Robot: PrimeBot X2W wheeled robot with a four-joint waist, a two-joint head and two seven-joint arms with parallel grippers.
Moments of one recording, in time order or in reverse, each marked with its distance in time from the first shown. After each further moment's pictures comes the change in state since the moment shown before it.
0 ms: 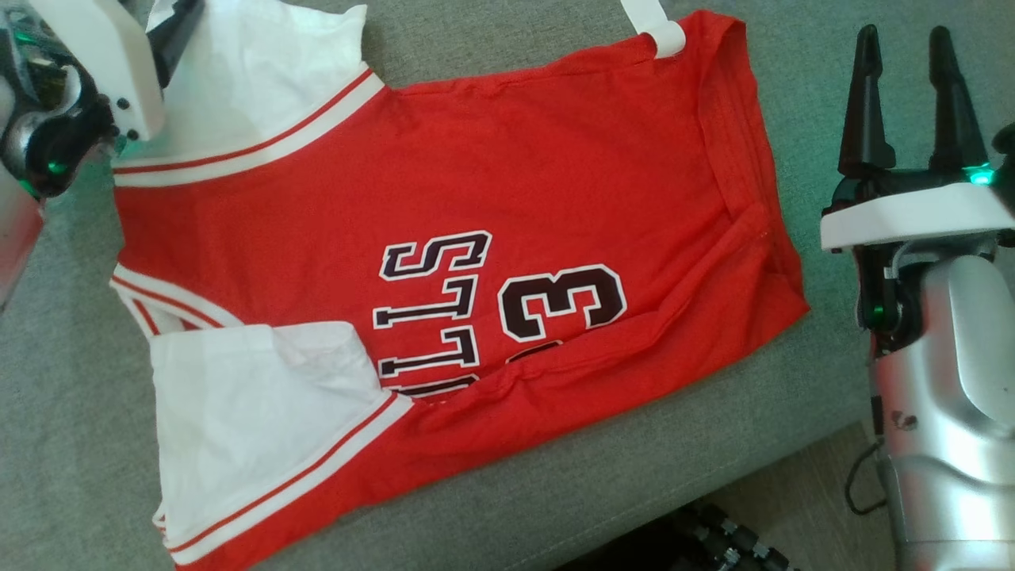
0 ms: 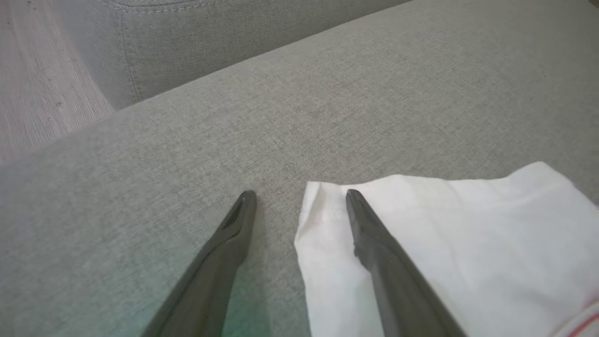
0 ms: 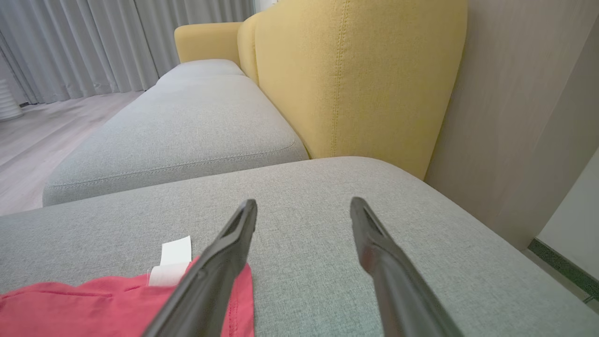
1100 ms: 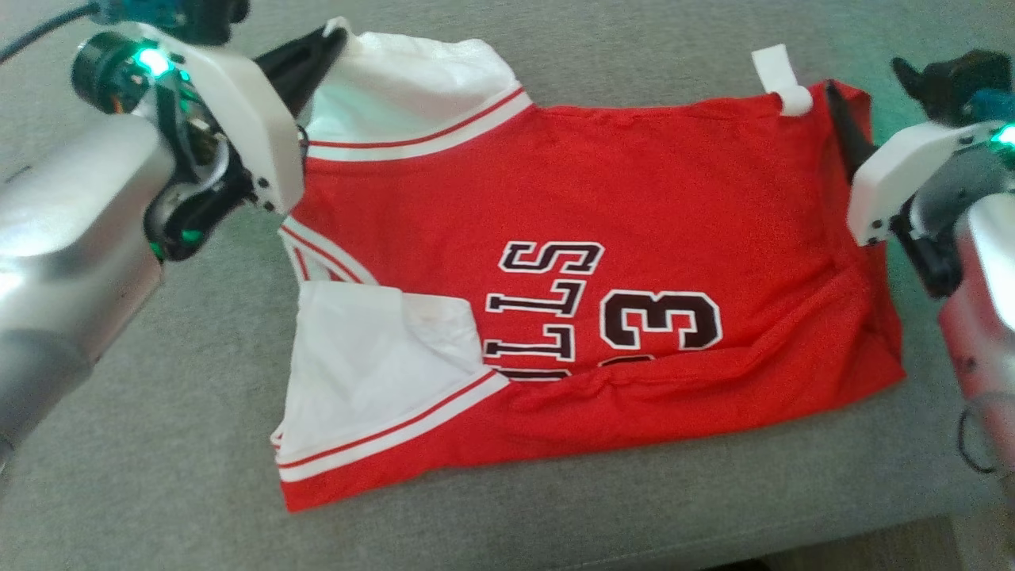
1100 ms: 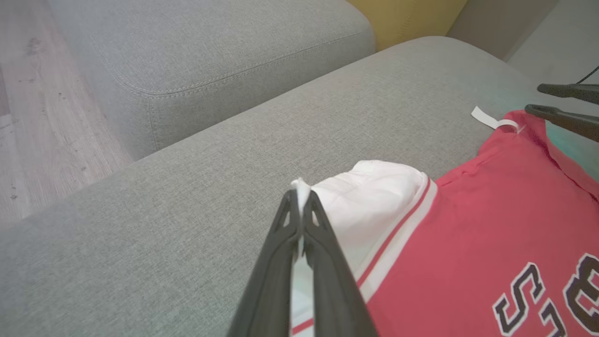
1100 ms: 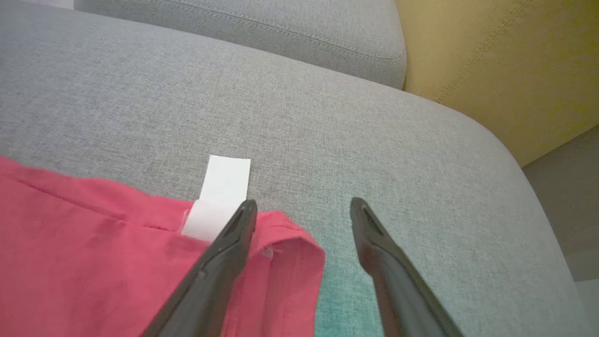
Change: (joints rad) left arm 0.011 -0.024 -0.264 -0.225 -0.111 0.000 -0.249; right arm -0.207 -0.262 0.304 0.328 -0.075 0.000 0.329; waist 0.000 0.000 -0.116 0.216
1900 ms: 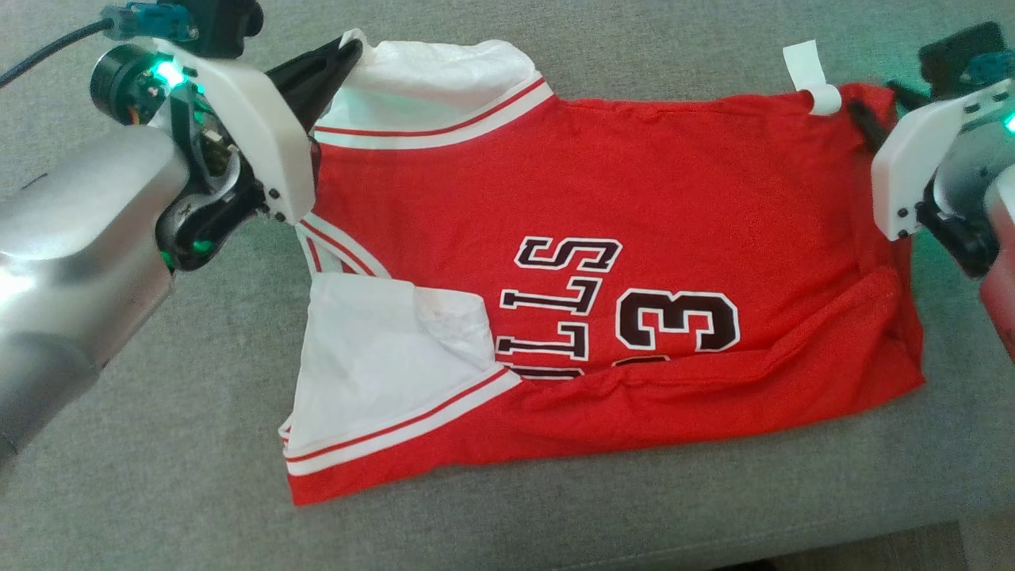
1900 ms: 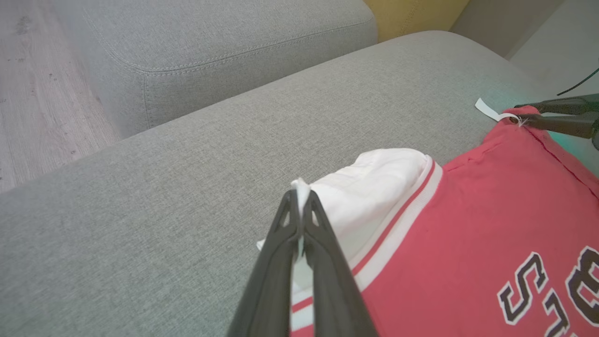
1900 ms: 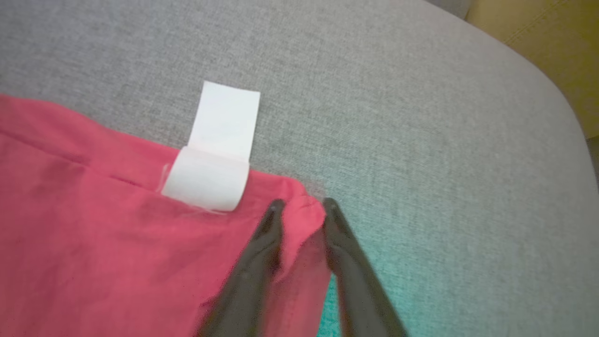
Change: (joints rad) left arm -0.007 -0.002 -0.055 -0.014 -0.046 0.000 -0.042; right arm -0.143 -0.156 0.353 0.114 0.271 0.000 0.150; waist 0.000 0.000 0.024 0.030
